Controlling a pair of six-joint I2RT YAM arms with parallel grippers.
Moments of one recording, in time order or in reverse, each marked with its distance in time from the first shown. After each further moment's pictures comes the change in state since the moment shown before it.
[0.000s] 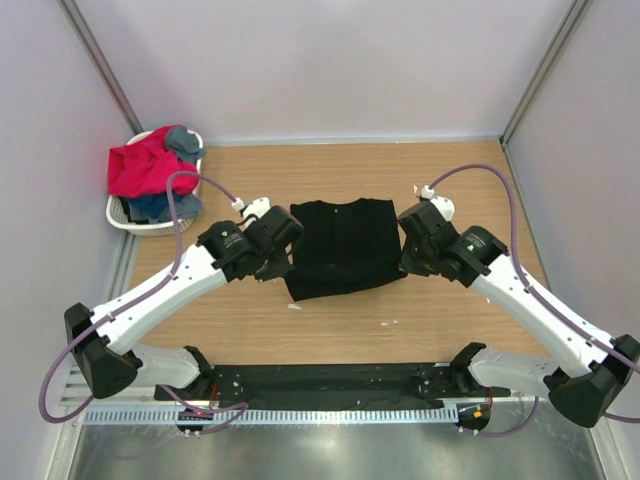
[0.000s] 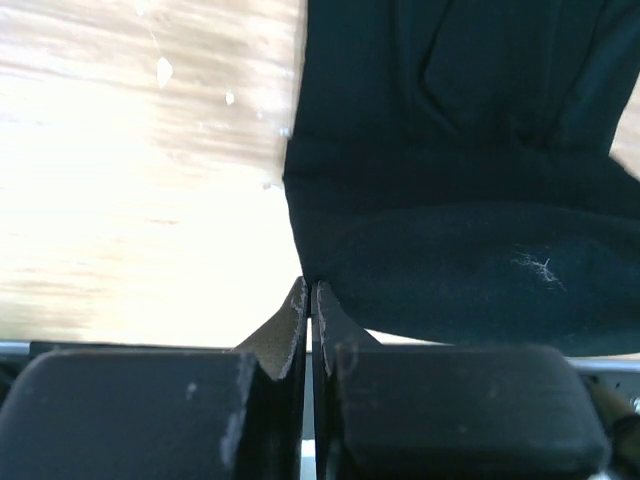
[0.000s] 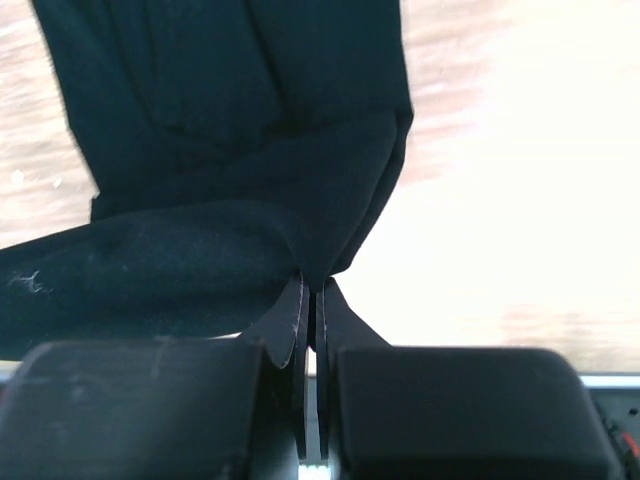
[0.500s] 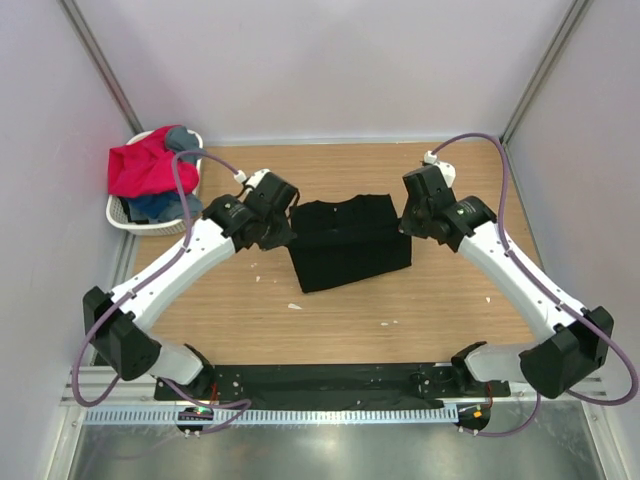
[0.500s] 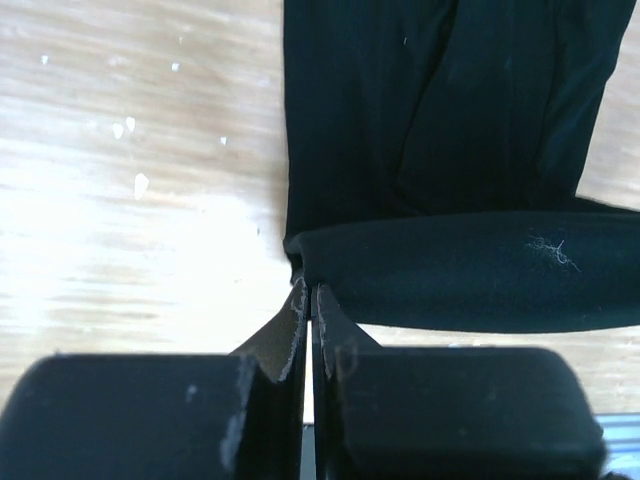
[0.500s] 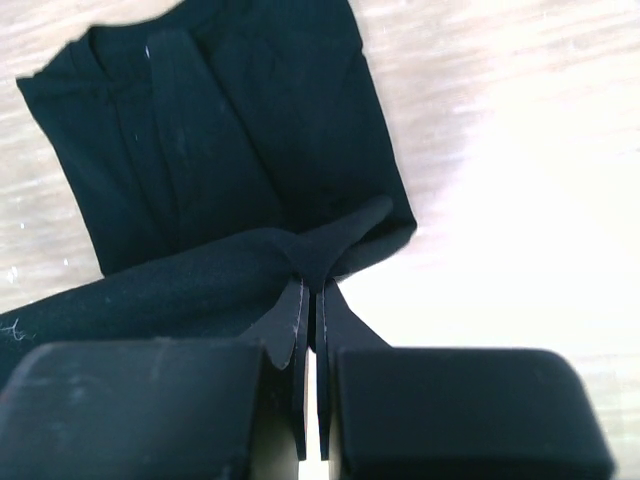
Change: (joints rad) left arm 0.181 0.134 0.101 0.138 0.071 0.158; right arm -0.183 0.193 0.108 0.194 0.023 -0.168
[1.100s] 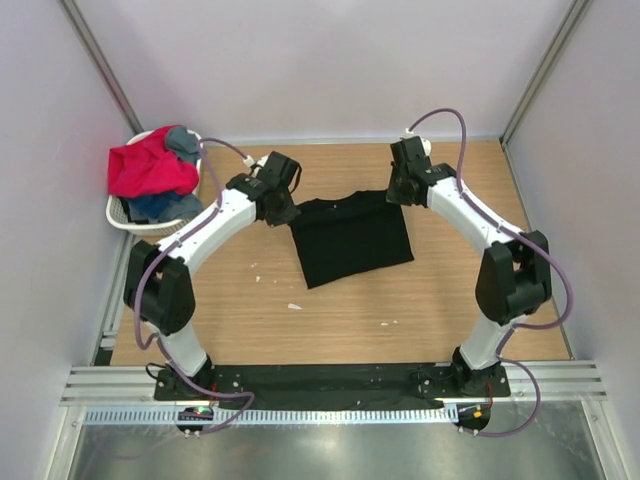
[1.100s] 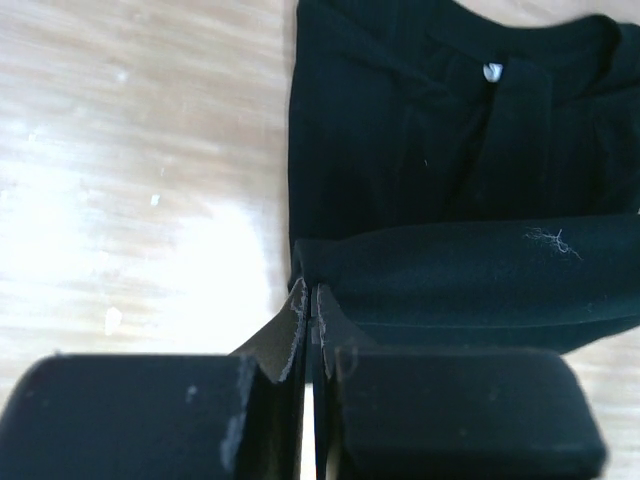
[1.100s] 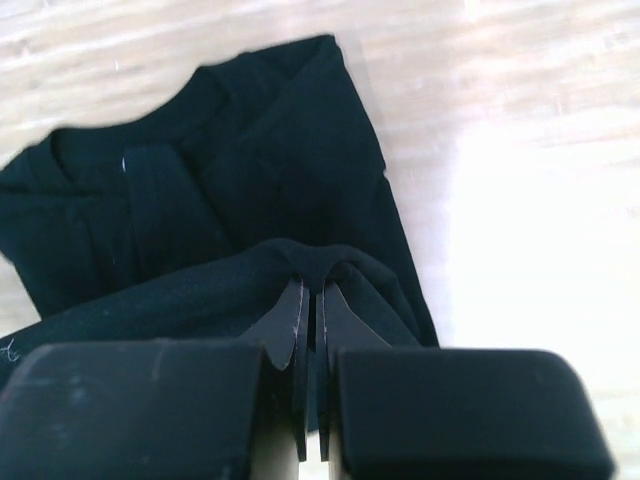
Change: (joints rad) left arm 0.173 0.289 0.081 0.210 0.075 0.107; right arm -0.145 0.422 0.178 0.248 -0.095 -0.174
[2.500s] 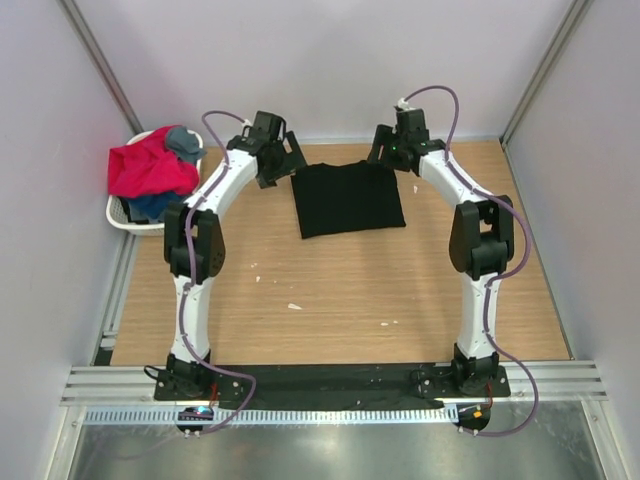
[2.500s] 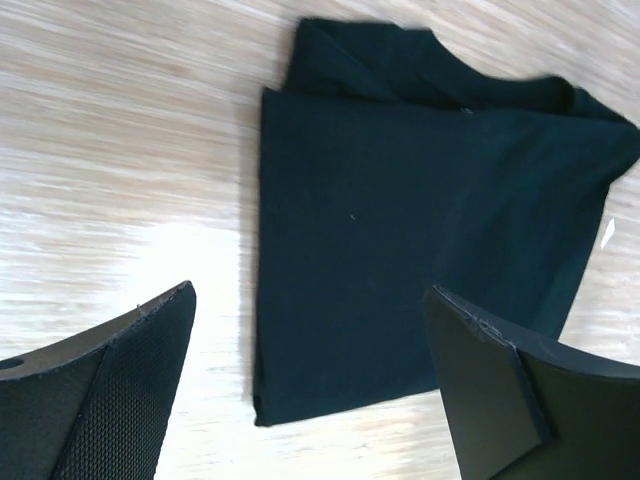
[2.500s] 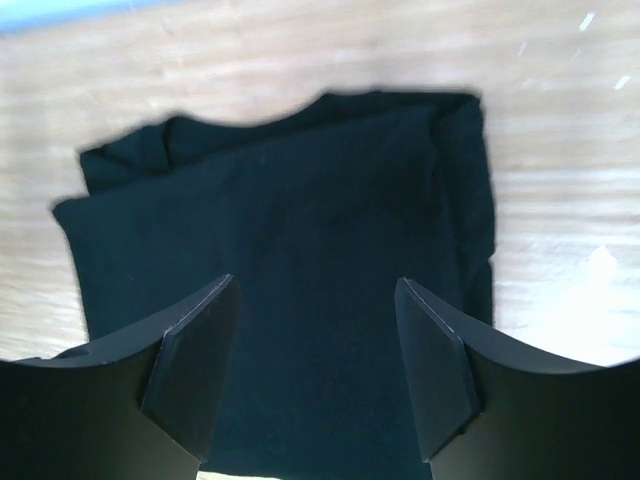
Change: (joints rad) left arm 0.212 0.512 0.575 0.055 0.230 0.119; right arm -0.138 0.448 0.445 0.209 -0.299 -0.093
